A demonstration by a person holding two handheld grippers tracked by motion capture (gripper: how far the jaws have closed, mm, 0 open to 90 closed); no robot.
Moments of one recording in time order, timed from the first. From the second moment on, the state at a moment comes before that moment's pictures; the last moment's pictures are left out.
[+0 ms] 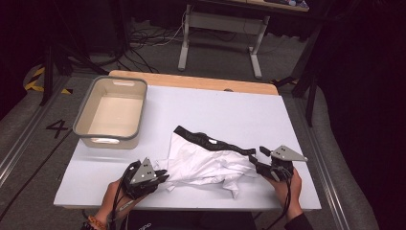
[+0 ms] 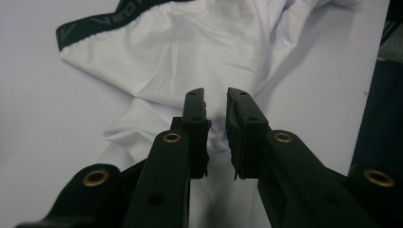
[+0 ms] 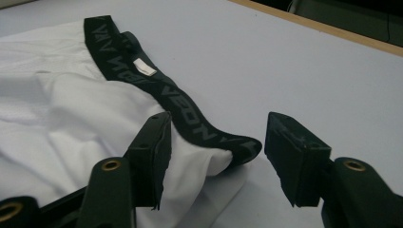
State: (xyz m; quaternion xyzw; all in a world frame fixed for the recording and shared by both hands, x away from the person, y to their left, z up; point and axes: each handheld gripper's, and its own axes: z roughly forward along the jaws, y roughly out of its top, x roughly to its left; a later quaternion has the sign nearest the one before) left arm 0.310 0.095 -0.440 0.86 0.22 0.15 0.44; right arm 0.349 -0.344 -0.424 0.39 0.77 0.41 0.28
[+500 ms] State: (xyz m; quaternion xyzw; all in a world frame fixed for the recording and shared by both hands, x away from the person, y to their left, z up) left arm 0.367 0.067 -0.425 0.84 0.27 0.19 0.43; right arm 0.384 -0.342 -0.450 0.42 0.81 0.35 0.20
